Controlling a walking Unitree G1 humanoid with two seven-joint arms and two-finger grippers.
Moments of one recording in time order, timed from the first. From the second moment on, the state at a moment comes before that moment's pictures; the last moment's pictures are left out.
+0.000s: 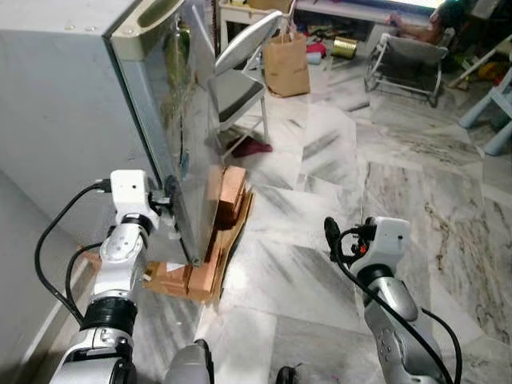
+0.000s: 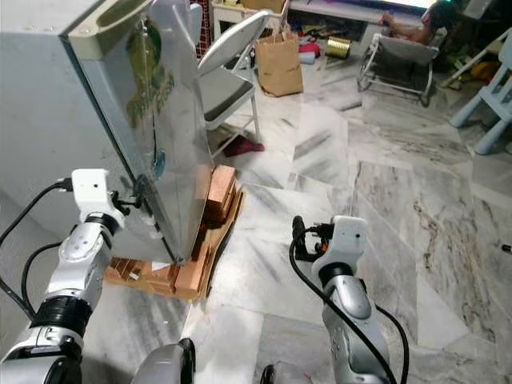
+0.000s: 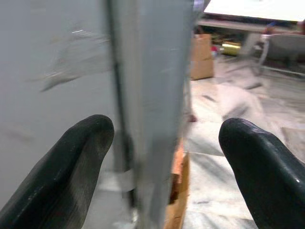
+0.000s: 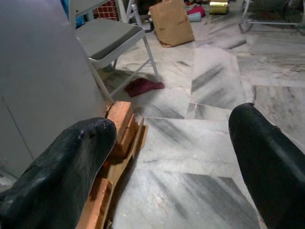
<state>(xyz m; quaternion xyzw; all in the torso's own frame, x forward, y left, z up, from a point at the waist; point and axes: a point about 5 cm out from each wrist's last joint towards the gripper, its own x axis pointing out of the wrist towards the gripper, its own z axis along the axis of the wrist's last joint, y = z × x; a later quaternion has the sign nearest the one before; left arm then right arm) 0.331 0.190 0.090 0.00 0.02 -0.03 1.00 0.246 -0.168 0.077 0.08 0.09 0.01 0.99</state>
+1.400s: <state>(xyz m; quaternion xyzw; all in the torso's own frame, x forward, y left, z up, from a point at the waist) 0.319 -0.020 0.171 0.01 -0.11 -0.47 0.87 0.204 -0.185 0.044 0.08 0.20 0.02 0.98</state>
